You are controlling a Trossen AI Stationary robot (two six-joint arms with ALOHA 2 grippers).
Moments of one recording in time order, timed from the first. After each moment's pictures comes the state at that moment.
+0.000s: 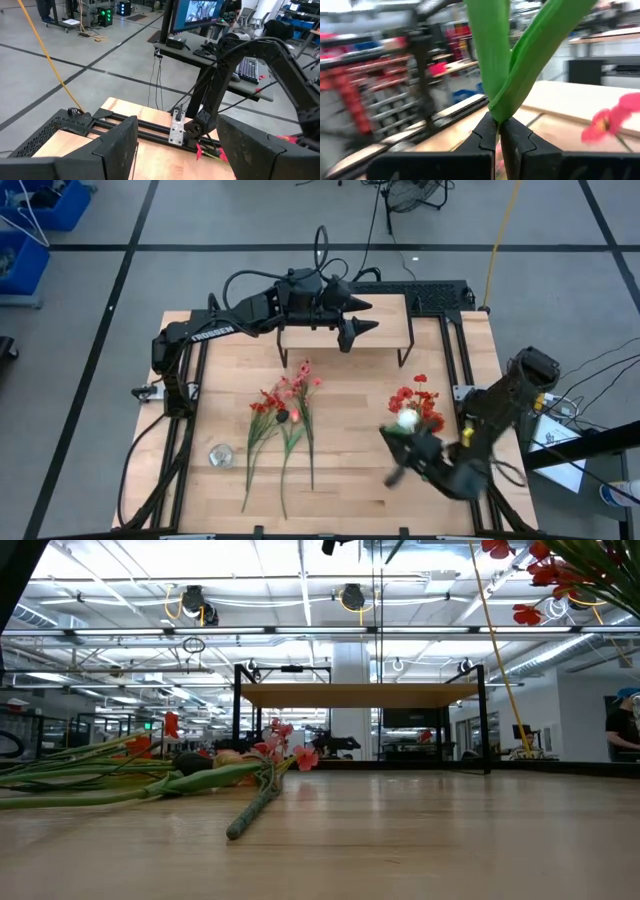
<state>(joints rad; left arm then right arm) 0.22 1.85 2.00 -0.34 0.10 -0.16 0.89 1.49 0.94 0.62 1.57 0.18</state>
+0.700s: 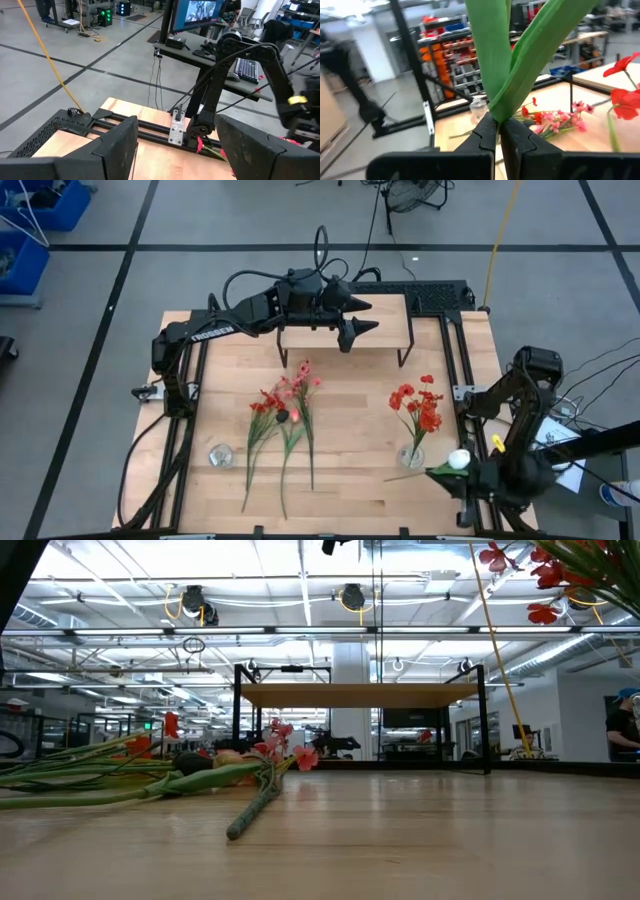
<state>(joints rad) 0.22 1.85 2.00 -0.34 0.10 -0.16 1.33 1.45 0.69 1.38 1.57 -0.38</state>
